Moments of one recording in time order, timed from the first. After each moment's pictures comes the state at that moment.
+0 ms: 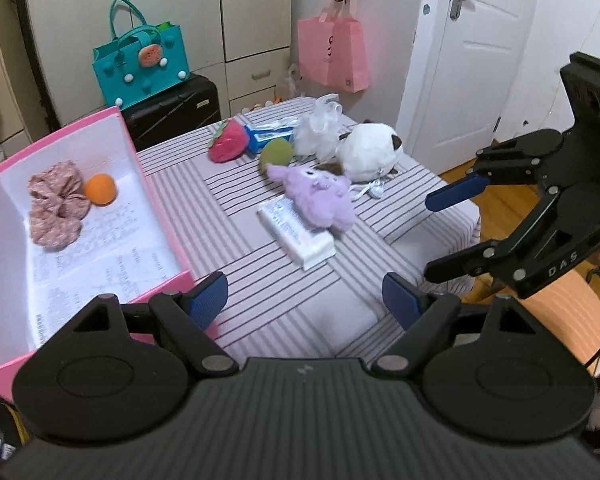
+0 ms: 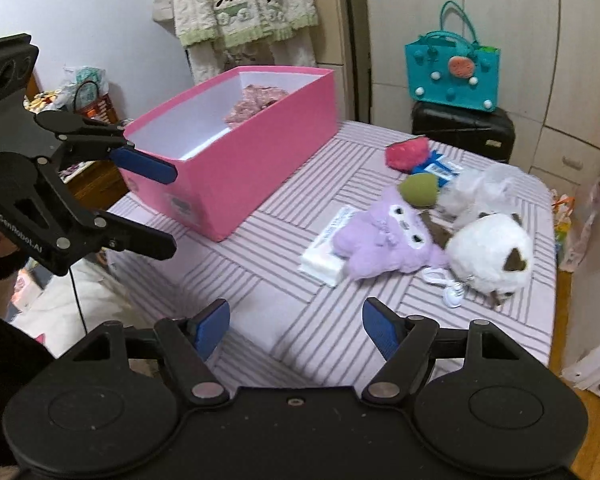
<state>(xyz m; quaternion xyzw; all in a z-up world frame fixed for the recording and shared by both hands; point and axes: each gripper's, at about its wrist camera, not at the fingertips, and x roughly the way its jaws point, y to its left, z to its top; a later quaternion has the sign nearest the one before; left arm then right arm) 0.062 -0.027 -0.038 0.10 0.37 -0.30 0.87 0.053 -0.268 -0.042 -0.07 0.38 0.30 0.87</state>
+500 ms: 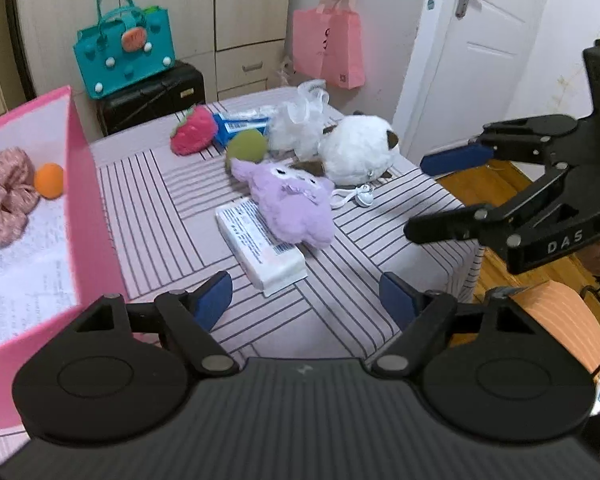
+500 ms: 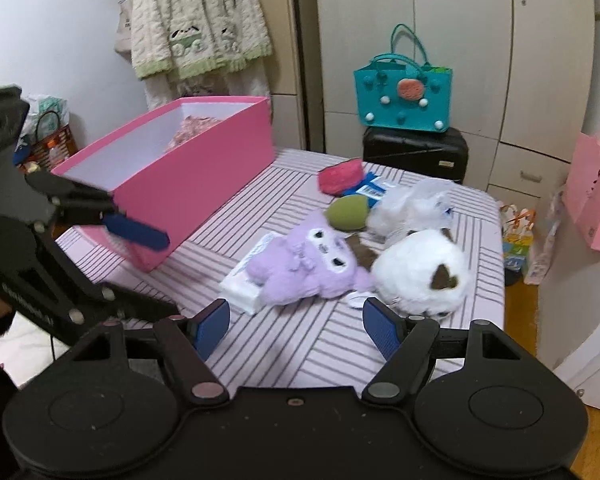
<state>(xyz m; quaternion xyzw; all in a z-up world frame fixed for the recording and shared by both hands) 0.091 -0.074 -0.081 0.08 0.39 -0.30 0.87 0.078 -0.306 -0.054 -0.06 0.33 0.25 0.91</state>
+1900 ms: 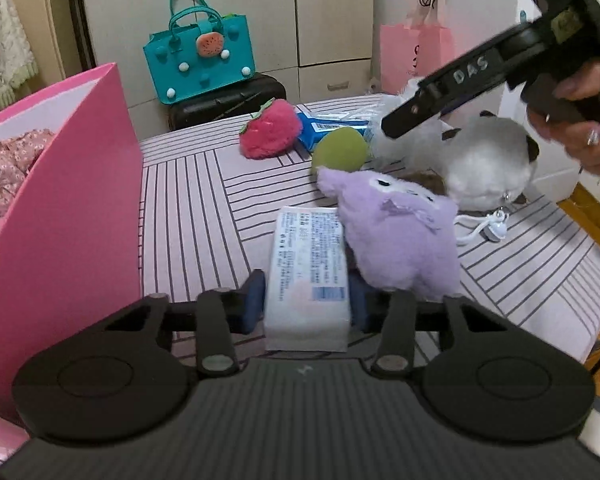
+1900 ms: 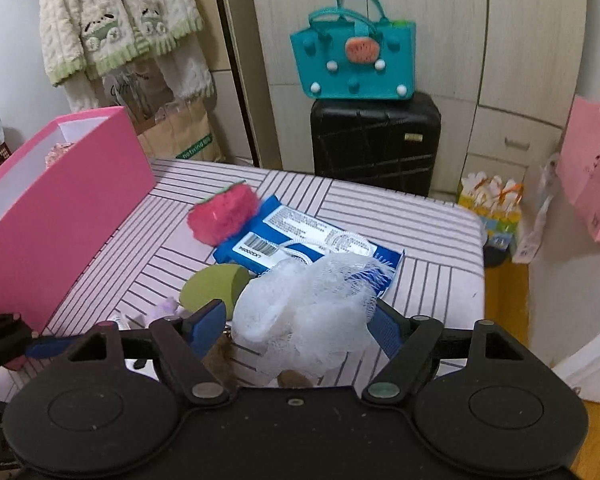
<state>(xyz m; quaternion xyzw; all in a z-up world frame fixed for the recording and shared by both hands) 0.145 -0.088 -0.142 0.08 0.34 -0.17 0.92 0.262 -0.322 -0.083 -0.03 0.40 0.20 0.89</state>
